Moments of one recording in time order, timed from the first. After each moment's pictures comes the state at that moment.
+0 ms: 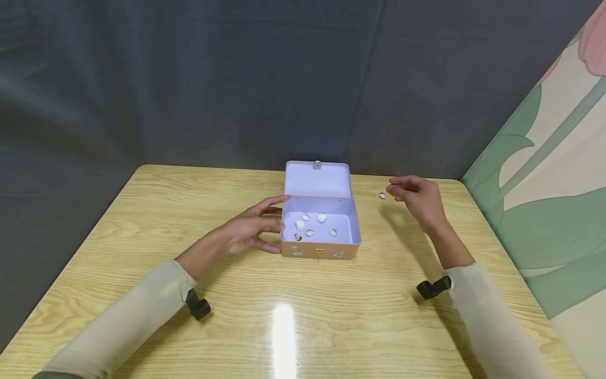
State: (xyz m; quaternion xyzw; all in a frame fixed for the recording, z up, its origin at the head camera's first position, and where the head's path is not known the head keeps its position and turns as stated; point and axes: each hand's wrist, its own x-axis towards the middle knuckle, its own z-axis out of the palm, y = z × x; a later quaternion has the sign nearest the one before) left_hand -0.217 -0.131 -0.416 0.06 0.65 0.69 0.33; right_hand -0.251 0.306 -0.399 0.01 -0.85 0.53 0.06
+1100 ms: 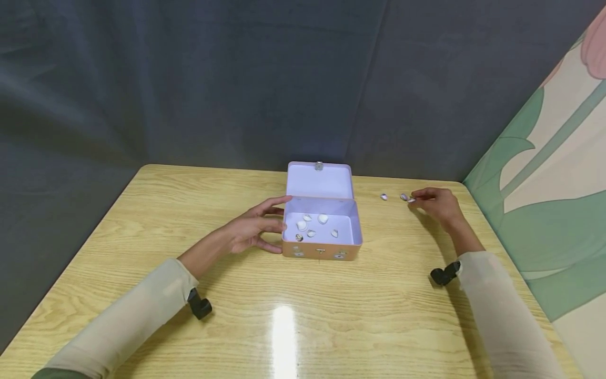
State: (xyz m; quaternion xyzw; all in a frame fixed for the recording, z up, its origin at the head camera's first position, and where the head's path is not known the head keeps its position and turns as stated) left_hand -0.217 -0.131 -0.418 0.06 0.65 0.69 0.32; right_hand -0.284 0.383 -0.438 -0.03 -0.93 0.36 -0.02
